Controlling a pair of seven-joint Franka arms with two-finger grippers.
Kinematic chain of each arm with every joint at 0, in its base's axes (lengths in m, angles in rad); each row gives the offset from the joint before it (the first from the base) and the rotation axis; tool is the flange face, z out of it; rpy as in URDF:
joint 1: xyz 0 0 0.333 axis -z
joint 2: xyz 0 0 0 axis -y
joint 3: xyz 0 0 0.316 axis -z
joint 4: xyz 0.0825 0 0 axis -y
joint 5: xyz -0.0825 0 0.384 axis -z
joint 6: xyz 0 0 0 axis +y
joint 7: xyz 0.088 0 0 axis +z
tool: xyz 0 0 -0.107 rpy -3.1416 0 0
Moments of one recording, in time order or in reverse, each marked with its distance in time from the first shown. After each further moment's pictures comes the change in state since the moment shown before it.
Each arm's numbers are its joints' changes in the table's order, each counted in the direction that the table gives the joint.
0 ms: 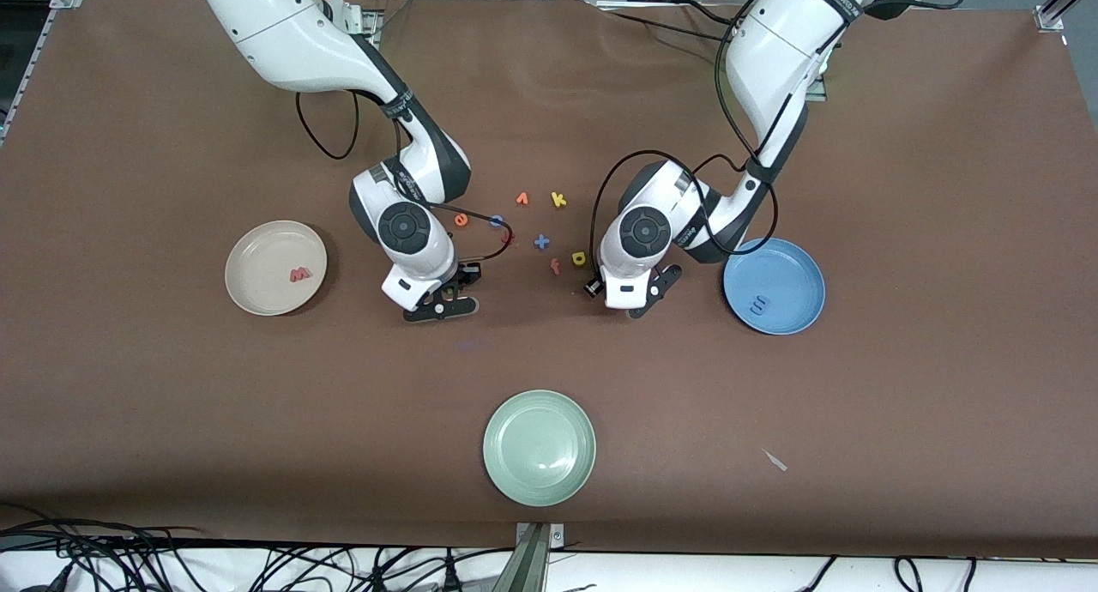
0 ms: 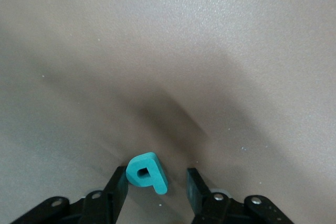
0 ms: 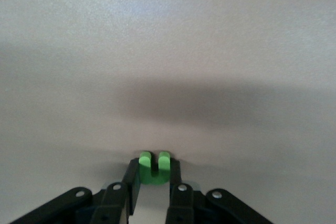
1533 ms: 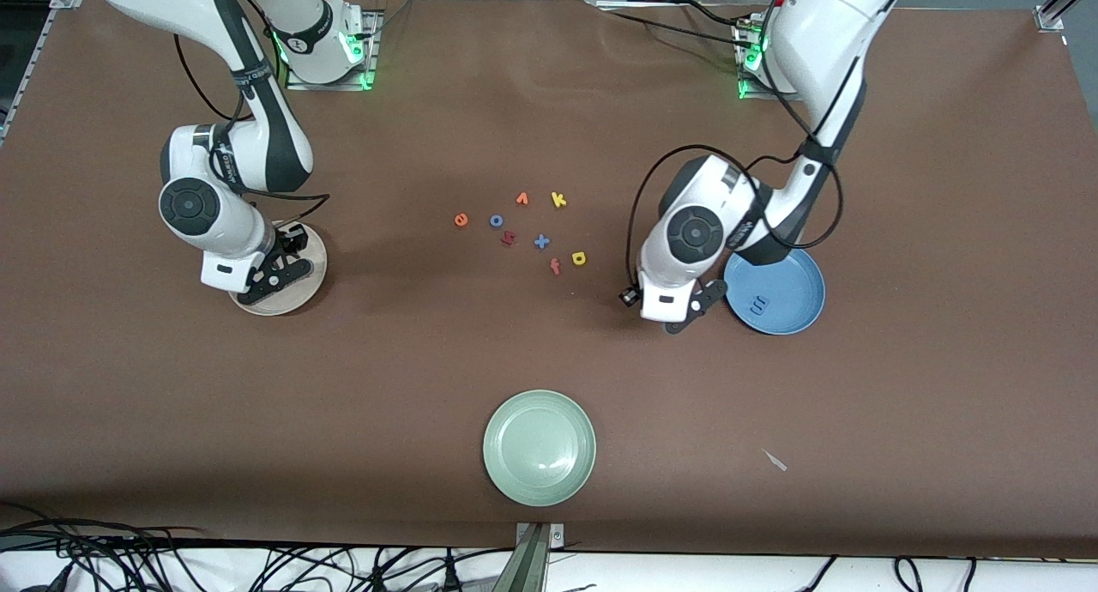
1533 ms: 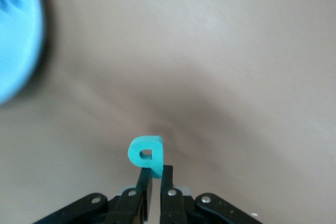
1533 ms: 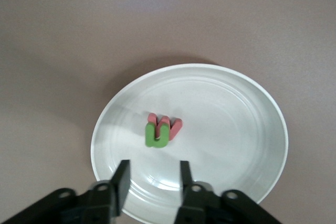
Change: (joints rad) left arm -0.110 0.146 -0.026 0.005 -0.042 0.191 -0.244; right arm 0.029 0.348 0.412 -0.400 -0.003 0.050 0.825
